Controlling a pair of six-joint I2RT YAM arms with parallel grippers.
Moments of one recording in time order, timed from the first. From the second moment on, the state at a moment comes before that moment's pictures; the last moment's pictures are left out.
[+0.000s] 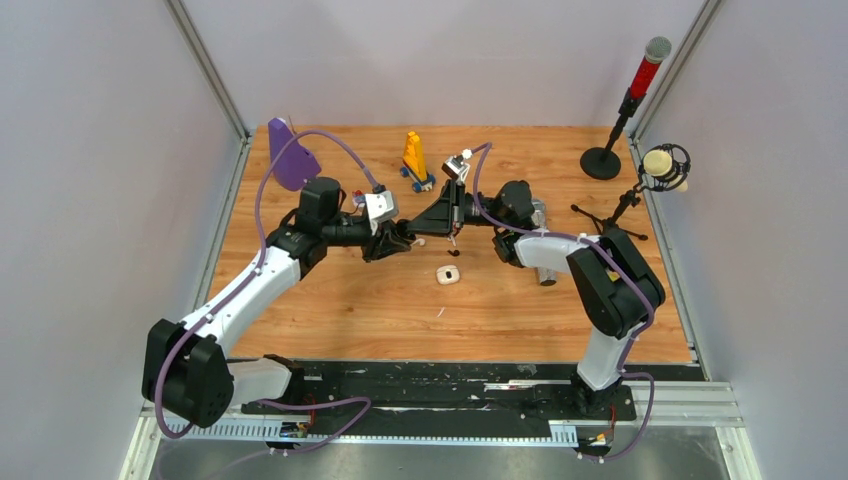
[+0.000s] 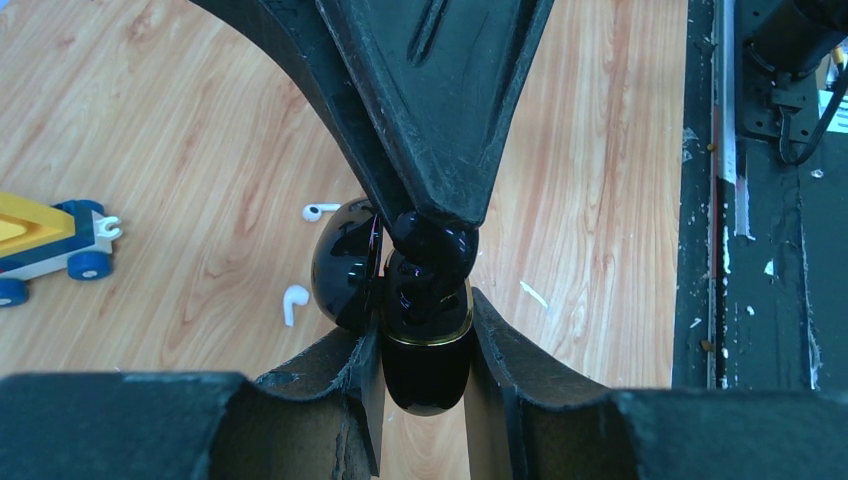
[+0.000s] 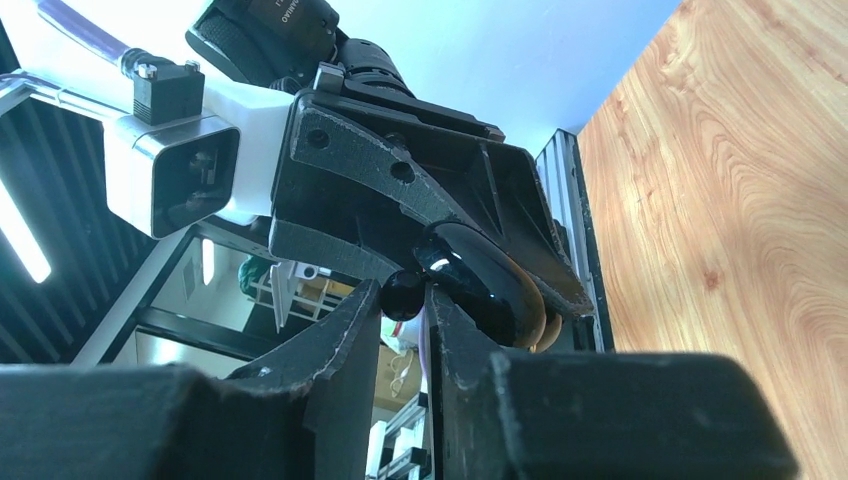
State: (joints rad) left arm -0.41 1.23 0.90 -0.18 0.89 0.43; right arm 0.53 1.80 0.95 1.17 -1.02 1.48
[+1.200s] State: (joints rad) left arm -0.40 1.21 0.92 -0.20 0.89 0.49; right arm 0.51 1.77 0.98 0.98 -1.06 1.37
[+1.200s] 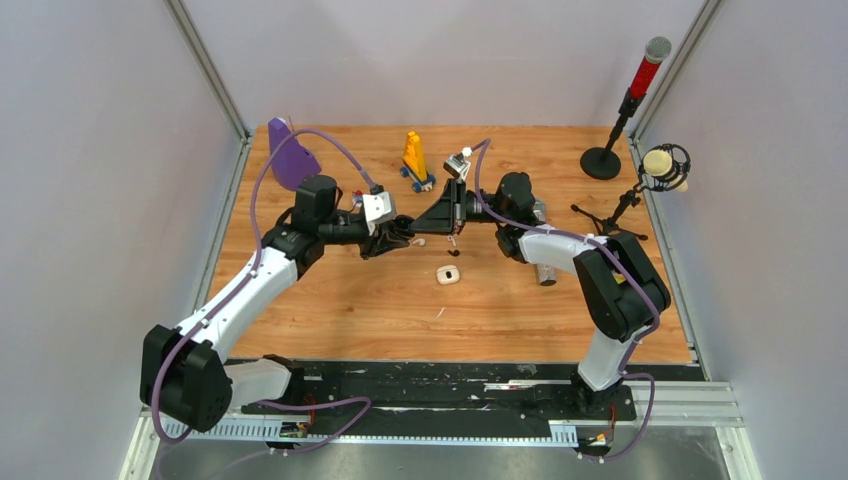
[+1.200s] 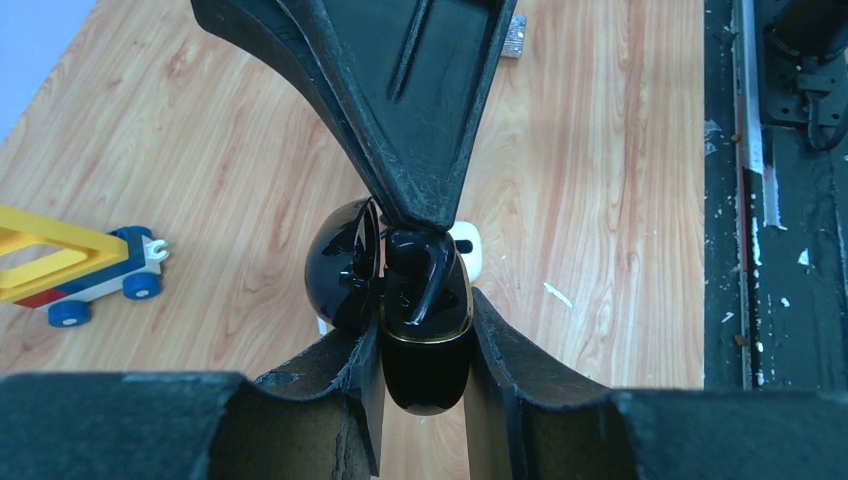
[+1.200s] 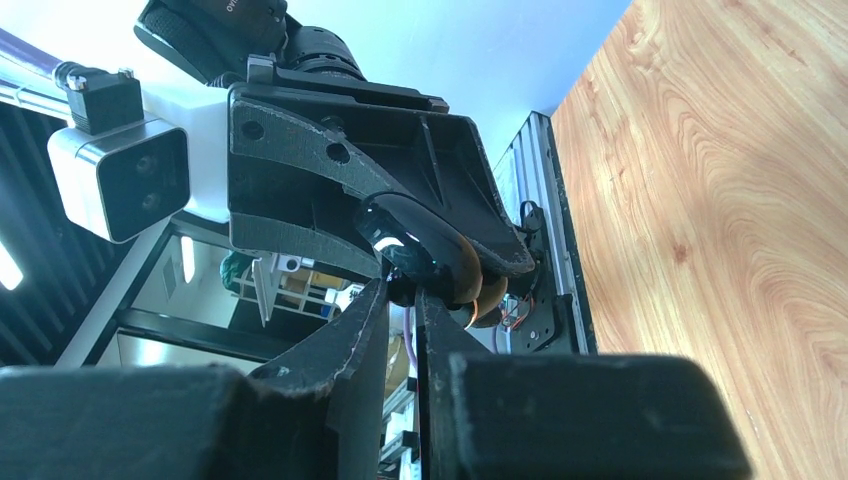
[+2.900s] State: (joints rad) left arm -0.45 1.20 0.92 -0.26 0.79 0.63; right arm 0.52 1.77 1.04 0.93 -1.12 1.38
